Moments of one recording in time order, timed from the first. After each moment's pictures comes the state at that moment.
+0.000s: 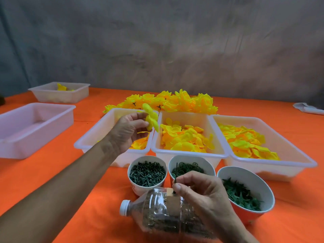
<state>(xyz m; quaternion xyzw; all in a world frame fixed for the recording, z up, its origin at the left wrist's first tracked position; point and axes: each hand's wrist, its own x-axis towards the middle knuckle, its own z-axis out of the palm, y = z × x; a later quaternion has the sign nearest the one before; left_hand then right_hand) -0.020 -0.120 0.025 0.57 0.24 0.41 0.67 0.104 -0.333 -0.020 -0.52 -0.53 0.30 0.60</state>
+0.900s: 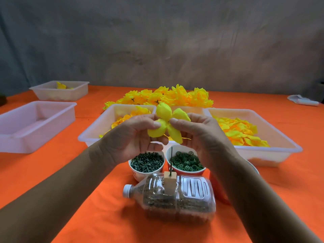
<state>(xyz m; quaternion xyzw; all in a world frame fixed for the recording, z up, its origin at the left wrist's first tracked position) -0.042 -0.219 0.063 0.60 0.14 0.24 0.75 0.101 -0.309 0.065 -0.50 -0.42 0.40 0.64</state>
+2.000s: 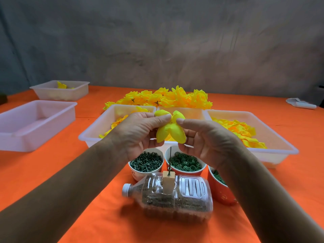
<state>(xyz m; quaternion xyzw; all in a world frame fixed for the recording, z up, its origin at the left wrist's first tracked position) -0.025 -0.240 0.076 0.59 0.27 0.32 0.69 0.107 -0.318 0.078 -0.53 -0.35 0.51 0.58</state>
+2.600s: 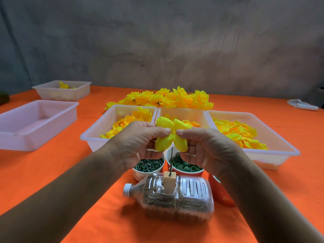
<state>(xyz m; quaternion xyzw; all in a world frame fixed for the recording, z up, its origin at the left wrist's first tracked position) -0.036 -0.247 0.067 0.60 0.30 0.30 0.68 0.103 -0.324 0.069 -0.54 -0.33 0.52 0.58</state>
